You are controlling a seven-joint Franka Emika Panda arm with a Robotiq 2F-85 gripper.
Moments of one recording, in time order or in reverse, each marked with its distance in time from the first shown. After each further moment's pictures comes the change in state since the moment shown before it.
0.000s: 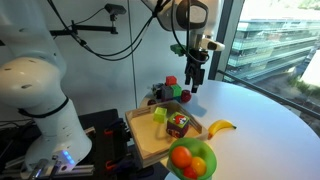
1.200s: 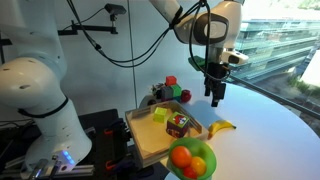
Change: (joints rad) arm -0.024 0.162 -0.099 0.106 -0.001 0.145 0.009
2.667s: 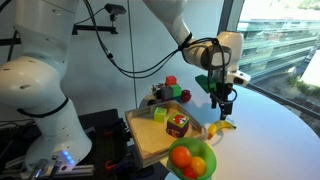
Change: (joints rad) arm 0.003 0.251 0.002 0.119 0.022 0.200 -0.068
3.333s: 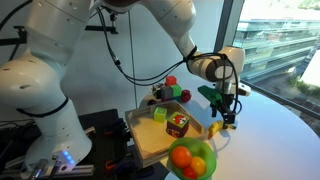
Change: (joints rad) arm 0.000 0.158 -0.003 0.117 -0.012 -0.001 -0.105
